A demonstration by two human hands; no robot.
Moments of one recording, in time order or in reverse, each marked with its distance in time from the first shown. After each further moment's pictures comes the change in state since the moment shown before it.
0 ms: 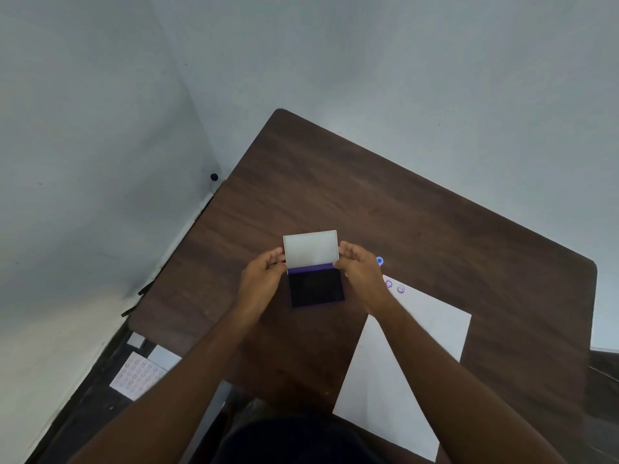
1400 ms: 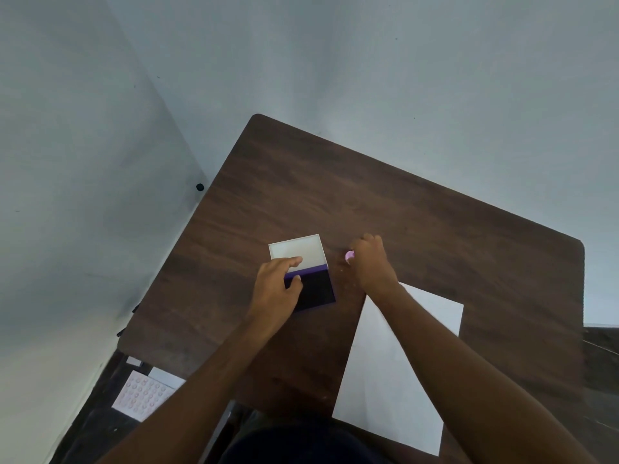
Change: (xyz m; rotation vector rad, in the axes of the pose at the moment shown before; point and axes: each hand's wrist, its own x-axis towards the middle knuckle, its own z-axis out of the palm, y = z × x) left_hand -0.018 0.008 0.033 0.475 -0.052 0.304; right_hand 0.027 -0.004 -0.041 -0.894 0.196 -0.357
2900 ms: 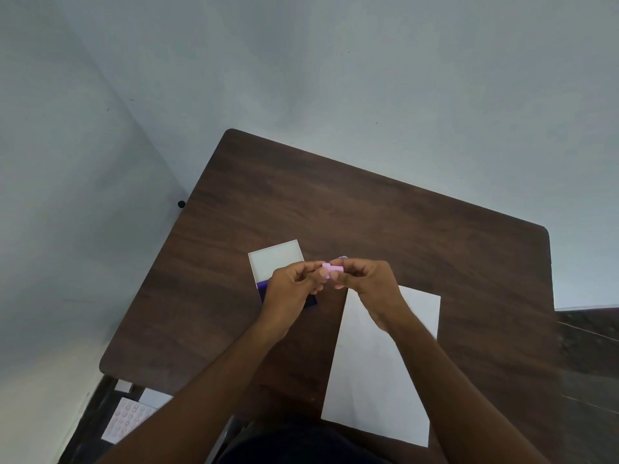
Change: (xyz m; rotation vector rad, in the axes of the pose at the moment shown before) left_hand -0.011 0.061 0.026 -0.505 -0.148 -0.026; right_hand -0.079 0.010 -0.039 1.065 -0.014 0.038
